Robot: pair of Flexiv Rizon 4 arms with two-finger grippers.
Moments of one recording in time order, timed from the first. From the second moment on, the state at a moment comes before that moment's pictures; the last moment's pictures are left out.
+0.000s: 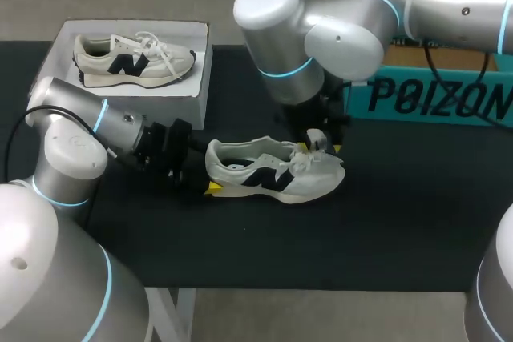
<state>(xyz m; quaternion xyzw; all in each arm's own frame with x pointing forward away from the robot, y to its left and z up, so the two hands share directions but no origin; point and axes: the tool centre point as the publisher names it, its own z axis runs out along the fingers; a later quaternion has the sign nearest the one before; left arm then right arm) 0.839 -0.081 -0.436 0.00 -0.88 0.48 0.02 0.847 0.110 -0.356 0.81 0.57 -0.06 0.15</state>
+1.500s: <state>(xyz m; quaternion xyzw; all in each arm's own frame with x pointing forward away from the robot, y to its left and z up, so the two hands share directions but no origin) 0.839 -0.081 -0.436 0.00 -0.88 0.48 0.02 0.810 0.199 -0.219 0.39 0.91 0.01 0.11</state>
